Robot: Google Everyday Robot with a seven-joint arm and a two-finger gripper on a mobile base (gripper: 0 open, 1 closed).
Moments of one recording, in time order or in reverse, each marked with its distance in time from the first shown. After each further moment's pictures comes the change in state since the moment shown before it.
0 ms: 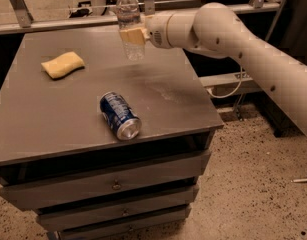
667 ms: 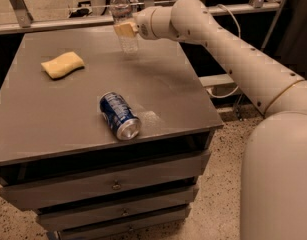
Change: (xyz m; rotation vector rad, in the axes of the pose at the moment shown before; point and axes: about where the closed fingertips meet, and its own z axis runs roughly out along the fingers) arm 0.009 -0.047 0.074 0.040 0.057 -0.018
